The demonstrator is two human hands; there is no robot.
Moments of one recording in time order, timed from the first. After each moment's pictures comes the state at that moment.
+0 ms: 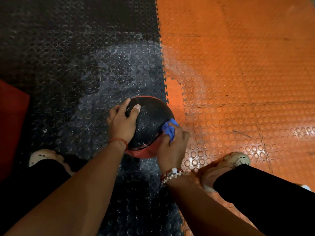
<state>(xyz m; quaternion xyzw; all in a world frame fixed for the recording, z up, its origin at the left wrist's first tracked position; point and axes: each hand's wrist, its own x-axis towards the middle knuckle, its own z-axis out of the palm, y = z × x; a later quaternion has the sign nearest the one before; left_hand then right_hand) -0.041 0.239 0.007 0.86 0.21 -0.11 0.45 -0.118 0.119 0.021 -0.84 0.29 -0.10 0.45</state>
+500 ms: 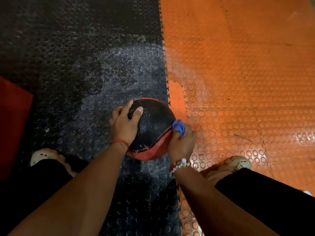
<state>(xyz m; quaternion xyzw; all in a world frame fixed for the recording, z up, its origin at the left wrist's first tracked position) -0.041 0.242 0.009 0.87 0.19 -0.12 0.44 -0.095 0.093 0.004 -0.84 0.37 -0.05 0.40</state>
